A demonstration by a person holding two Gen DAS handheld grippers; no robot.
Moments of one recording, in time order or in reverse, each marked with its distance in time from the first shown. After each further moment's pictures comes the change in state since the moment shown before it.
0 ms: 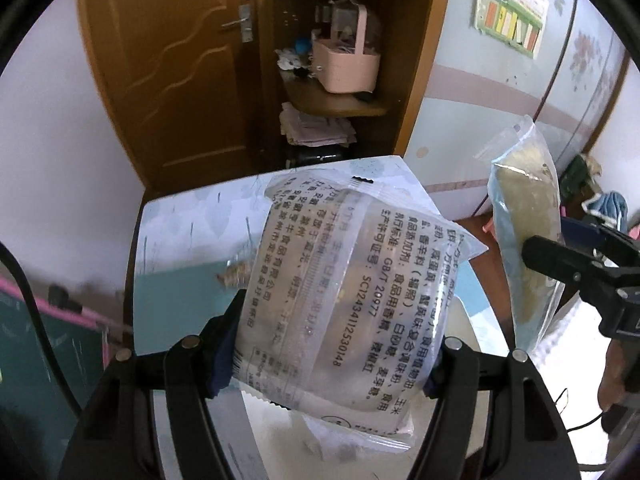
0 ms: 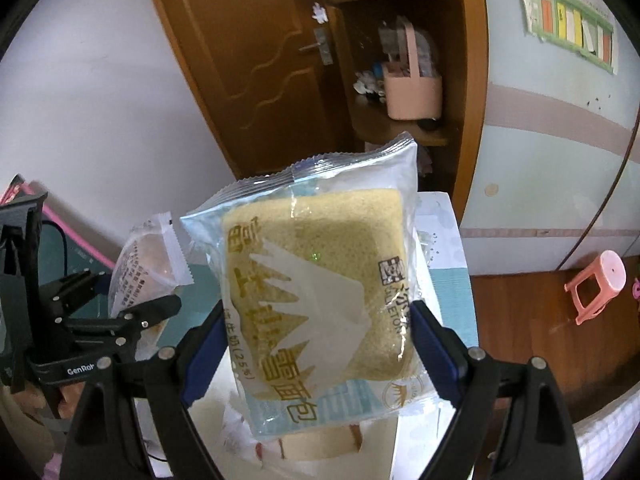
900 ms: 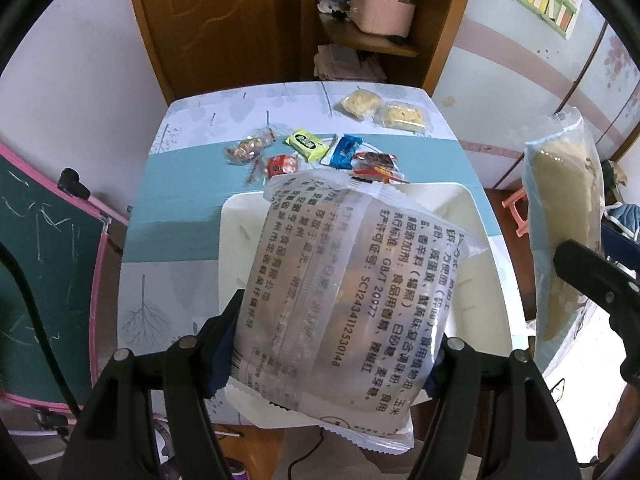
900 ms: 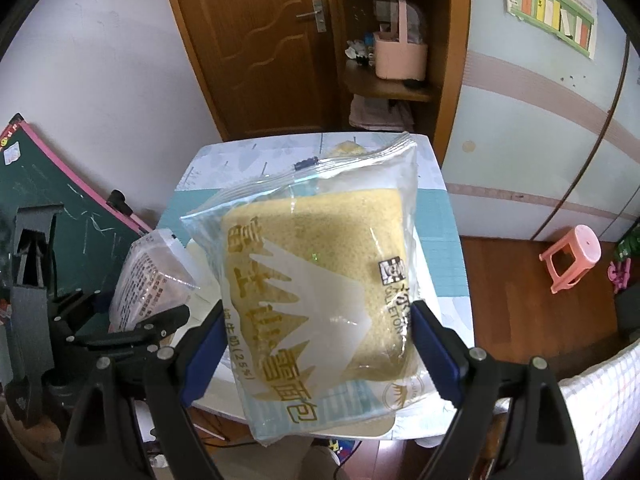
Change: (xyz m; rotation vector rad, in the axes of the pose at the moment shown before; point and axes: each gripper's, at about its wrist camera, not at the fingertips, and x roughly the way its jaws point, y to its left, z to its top) left arm 0.005 -0.028 -0.131 -0.134 0.149 0.075; right arm -0.035 0.033 -0.105 -0.028 0.099 -0.108
